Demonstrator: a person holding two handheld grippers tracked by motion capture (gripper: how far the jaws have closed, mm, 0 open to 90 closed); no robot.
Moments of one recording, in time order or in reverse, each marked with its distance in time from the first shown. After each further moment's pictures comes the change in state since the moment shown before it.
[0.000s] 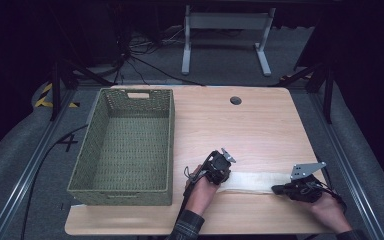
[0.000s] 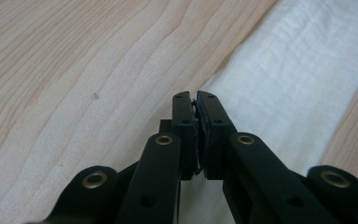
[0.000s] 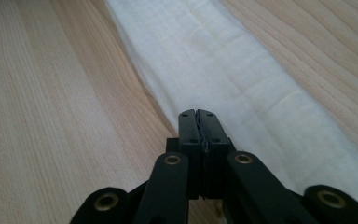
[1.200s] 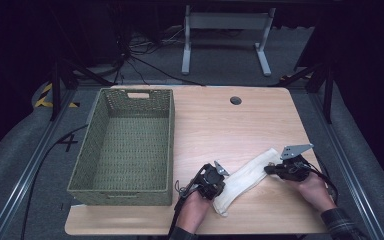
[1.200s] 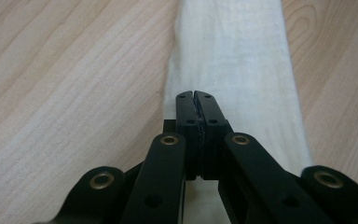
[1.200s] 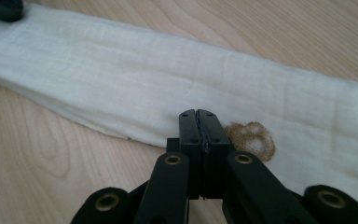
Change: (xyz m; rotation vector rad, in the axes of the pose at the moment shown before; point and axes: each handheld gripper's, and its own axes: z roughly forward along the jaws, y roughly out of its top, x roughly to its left) left arm -0.021 -0.035 -0.024 0.018 -0.052 -0.047; right arm -0.044 0.036 0.026 -0.023 -0.069 -0.015
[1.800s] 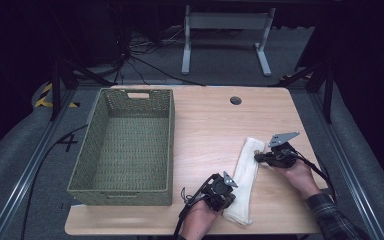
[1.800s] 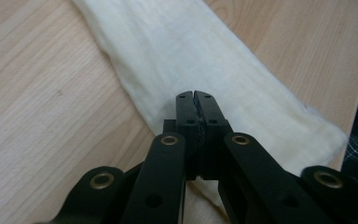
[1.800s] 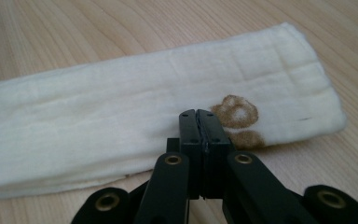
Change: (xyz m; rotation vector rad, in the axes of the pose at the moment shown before) left arm -0.029 -0.003 0.006 -0.008 -0.135 0.035; right arm -0.020 0.032 0.027 -0.012 -0.008 -0.012
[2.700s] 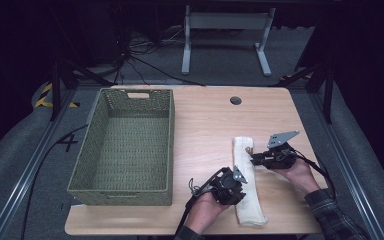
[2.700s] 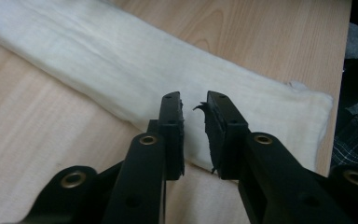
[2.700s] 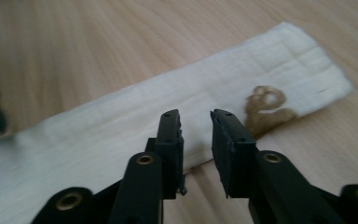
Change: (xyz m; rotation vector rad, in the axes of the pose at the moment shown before) left arm 0.005 0.030 -0.004 -0.016 -0.040 0.134; right arm 0.017 0.013 -0.011 -0.036 0.098 -0.050
